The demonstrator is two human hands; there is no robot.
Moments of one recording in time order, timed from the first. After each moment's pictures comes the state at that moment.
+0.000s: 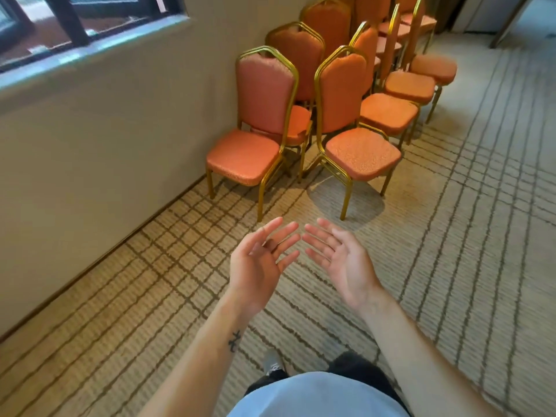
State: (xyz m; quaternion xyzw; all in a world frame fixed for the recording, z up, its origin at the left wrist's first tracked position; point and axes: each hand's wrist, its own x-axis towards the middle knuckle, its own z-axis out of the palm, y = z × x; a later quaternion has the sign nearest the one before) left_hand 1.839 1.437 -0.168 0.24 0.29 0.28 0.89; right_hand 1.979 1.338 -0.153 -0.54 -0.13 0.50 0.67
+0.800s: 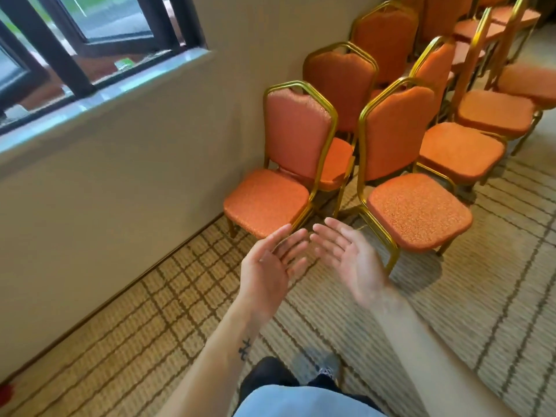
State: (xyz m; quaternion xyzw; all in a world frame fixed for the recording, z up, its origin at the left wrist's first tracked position) left_hand 2.097 1.745 -0.170 0.22 0.35 0.32 0.85; right_hand 2.257 1.680 -0.174 -0.49 -0.14 0.56 0.65
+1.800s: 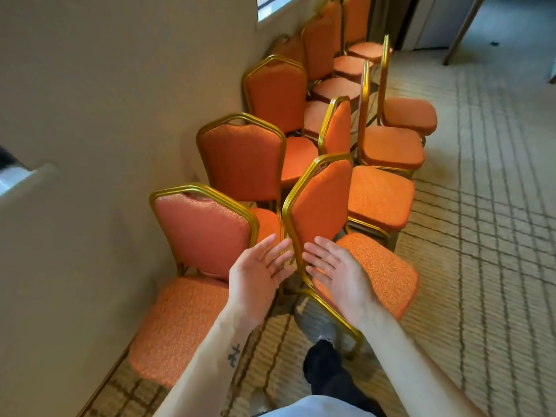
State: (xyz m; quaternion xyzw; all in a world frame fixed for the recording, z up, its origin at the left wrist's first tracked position) left_hand 2.448 2.105 -0.178 0.28 0.33 0.19 0.88; right_hand 2.567 1.975 -0.176 -0.55 -0.04 0.42 0.72
